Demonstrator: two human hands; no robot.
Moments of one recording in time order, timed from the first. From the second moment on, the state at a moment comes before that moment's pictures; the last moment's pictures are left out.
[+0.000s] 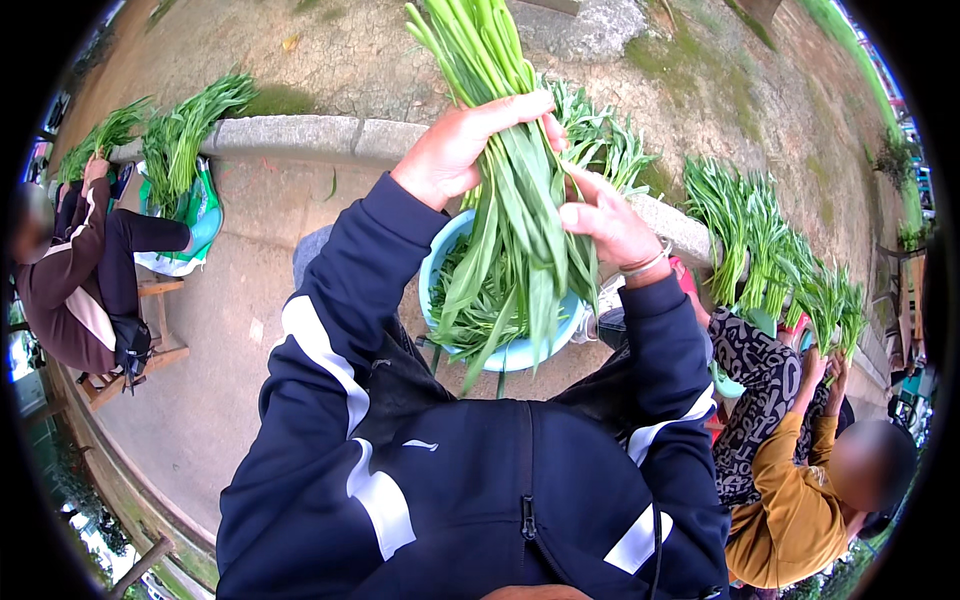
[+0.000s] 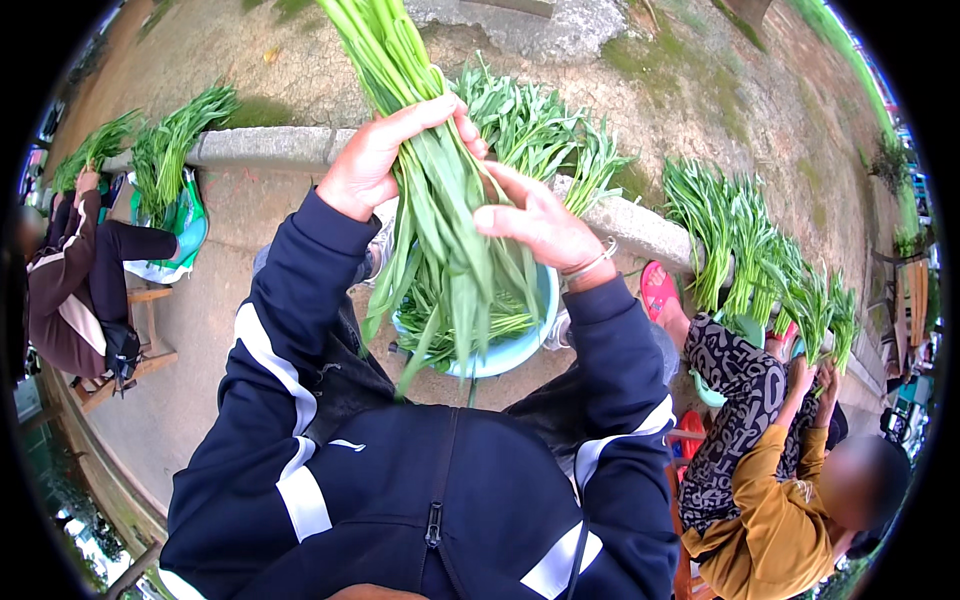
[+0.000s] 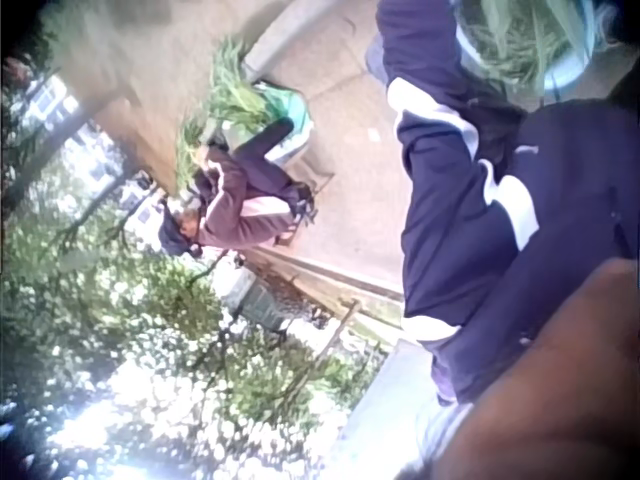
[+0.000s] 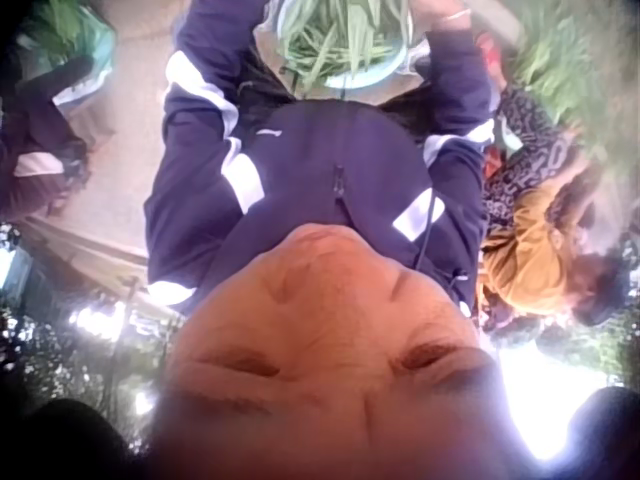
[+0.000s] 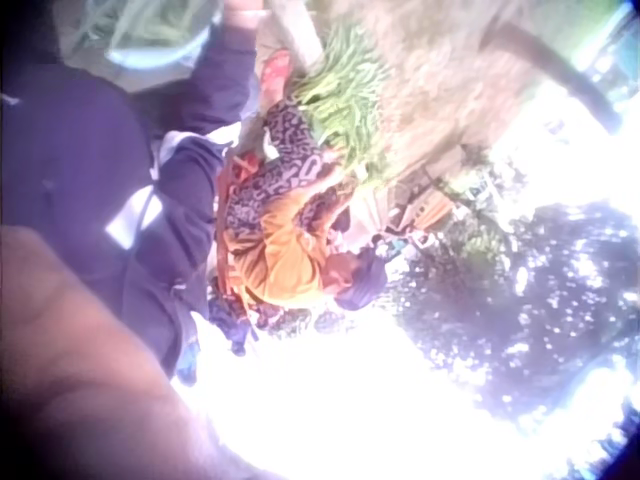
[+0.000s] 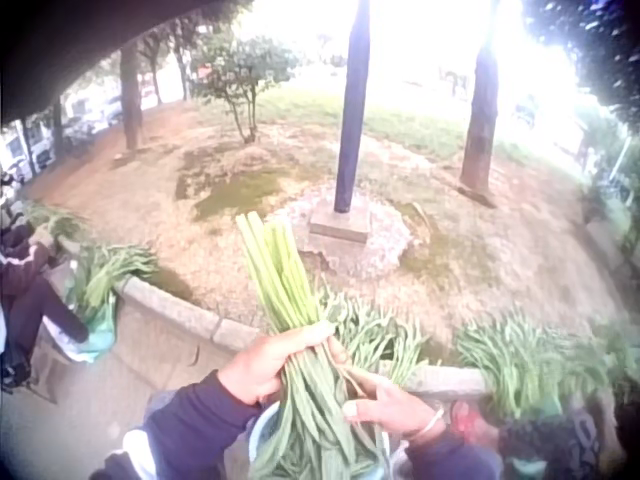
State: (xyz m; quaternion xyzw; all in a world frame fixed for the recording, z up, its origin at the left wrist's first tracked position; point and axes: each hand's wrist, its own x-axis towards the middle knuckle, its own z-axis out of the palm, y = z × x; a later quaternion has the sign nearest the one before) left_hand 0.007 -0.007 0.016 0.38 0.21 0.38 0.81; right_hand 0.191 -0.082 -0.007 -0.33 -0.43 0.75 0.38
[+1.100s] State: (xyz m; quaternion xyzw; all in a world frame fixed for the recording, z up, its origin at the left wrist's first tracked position) left_hand 0.032 -0.026 -0.013 0.62 0.38 0.36 0.59; right_hand 0.171 -0.070 -0.012 -0.45 -0.47 0.43 0.63
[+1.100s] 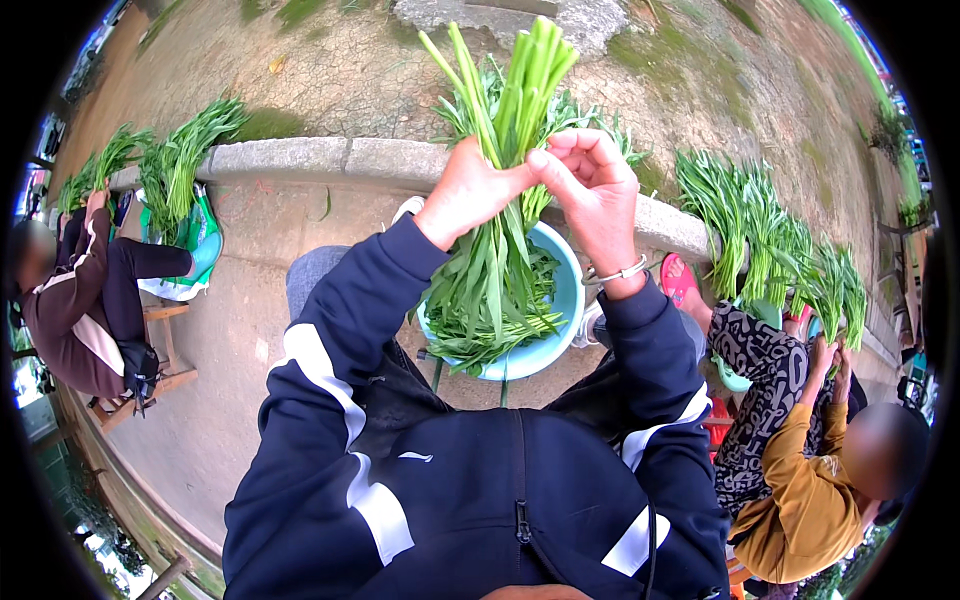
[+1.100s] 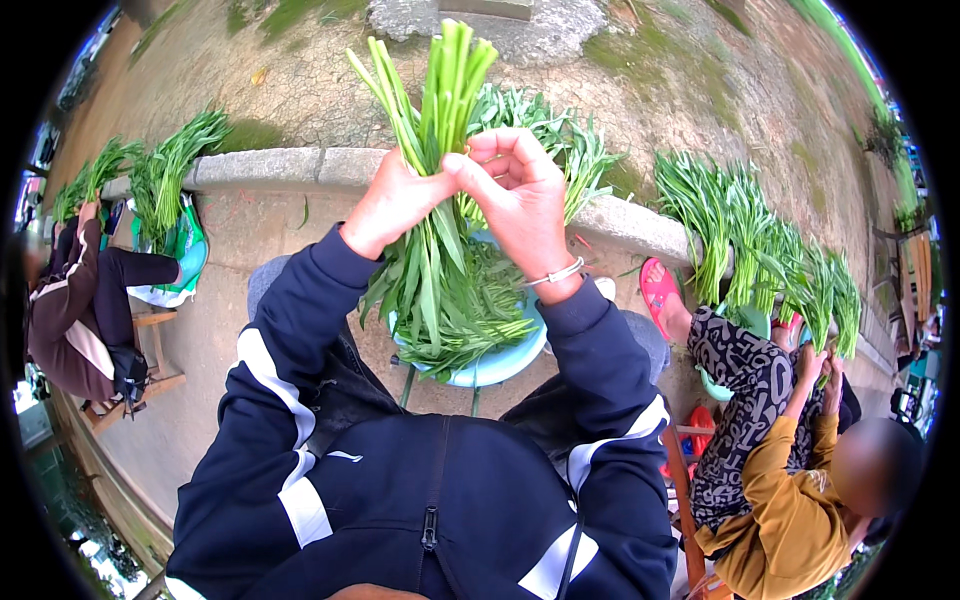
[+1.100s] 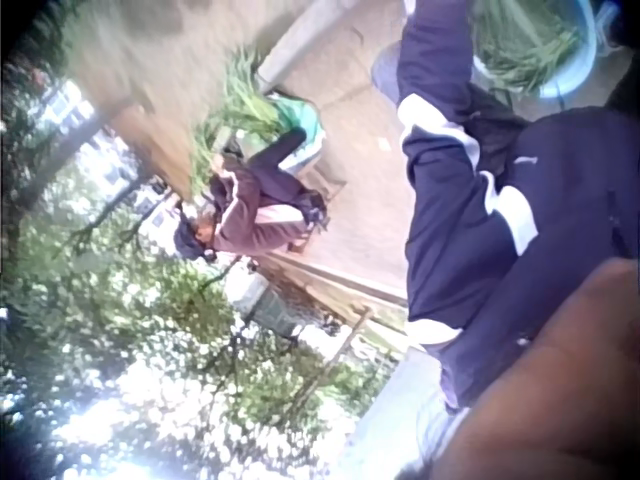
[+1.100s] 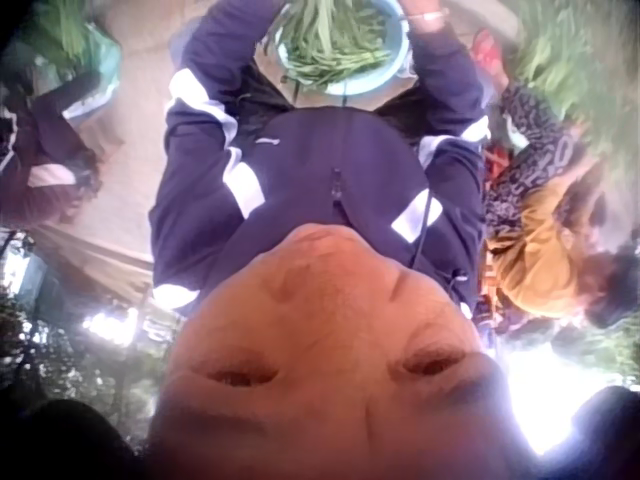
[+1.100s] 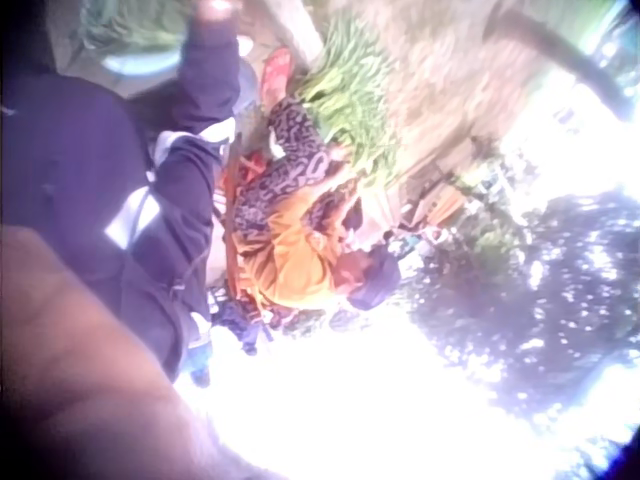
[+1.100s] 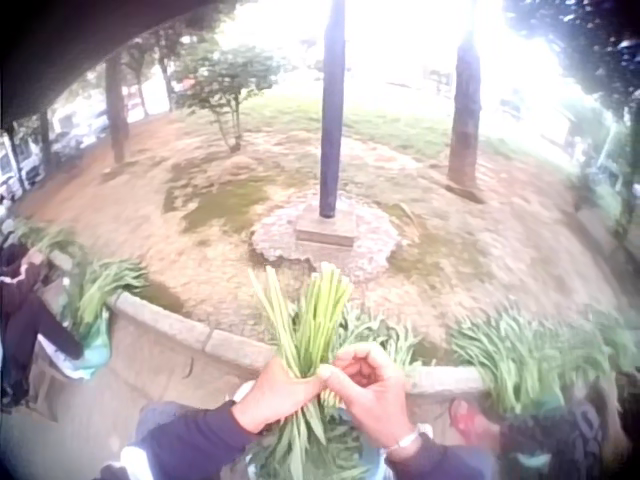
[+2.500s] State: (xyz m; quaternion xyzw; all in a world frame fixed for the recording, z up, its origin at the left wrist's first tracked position) left_hand 0.037 -0.028 -0.004 0.50 0.31 0.40 0.70; right_hand 0.210 -0.065 0.010 -0.50 -0.40 0.53 0.55
